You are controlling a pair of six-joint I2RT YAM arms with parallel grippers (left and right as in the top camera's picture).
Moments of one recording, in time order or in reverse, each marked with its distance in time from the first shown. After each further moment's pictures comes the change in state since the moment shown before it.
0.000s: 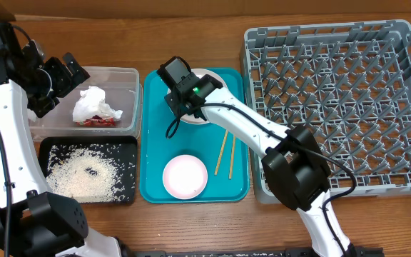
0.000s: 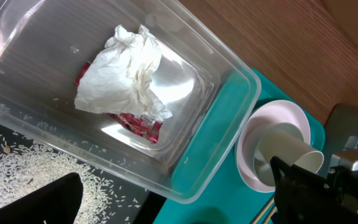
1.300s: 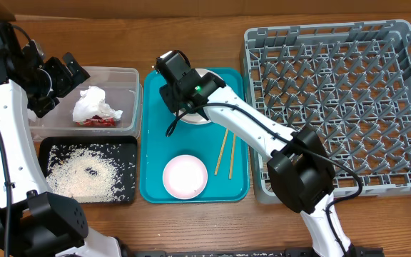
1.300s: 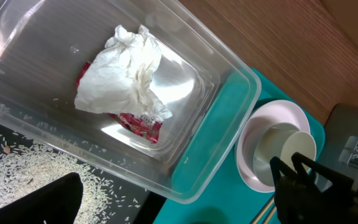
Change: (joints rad) left arm 0.000 0.000 0.000 0.000 0.000 0.000; right arm 0.000 -0.034 0.000 0.074 -0.056 0.000
